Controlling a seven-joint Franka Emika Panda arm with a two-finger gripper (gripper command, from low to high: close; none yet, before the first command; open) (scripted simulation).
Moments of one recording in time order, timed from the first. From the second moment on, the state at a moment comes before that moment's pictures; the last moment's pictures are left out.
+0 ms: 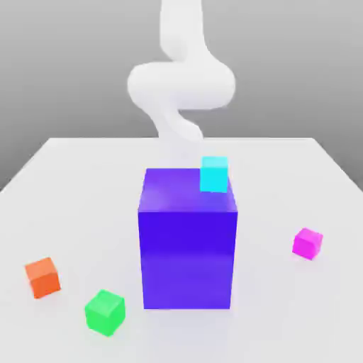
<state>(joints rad) 0.01 -0.73 0.08 -2.35 -0.03 2.35 0.83</state>
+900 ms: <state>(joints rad) 0.31 0.00 0.63 -2.84 -0.08 2.85 0.97</state>
